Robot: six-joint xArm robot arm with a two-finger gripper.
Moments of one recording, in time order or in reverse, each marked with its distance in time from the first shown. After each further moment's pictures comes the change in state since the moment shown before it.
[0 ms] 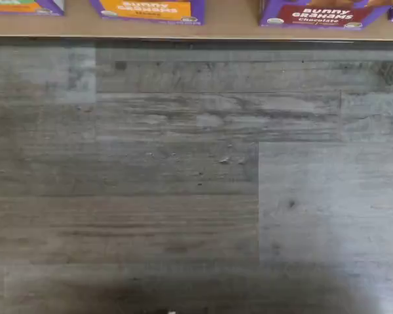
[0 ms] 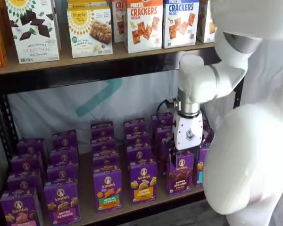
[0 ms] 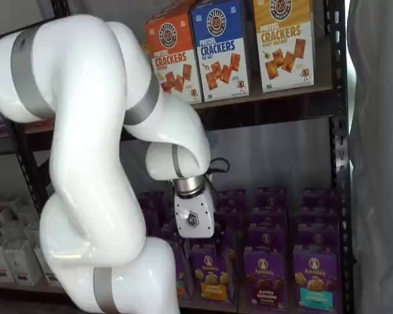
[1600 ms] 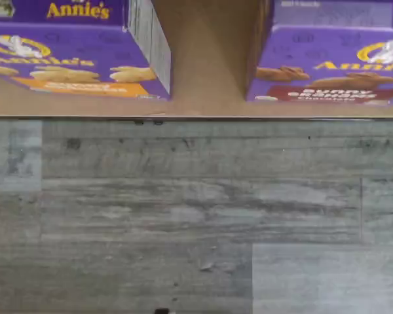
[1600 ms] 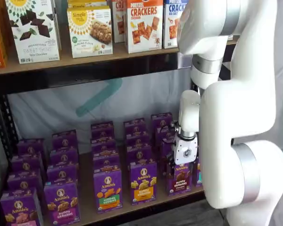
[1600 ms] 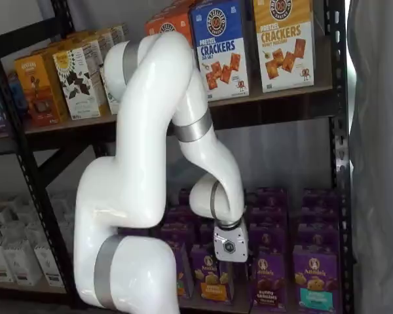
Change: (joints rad) arm -0.130 0.784 -0.384 0.169 -0.431 -0.296
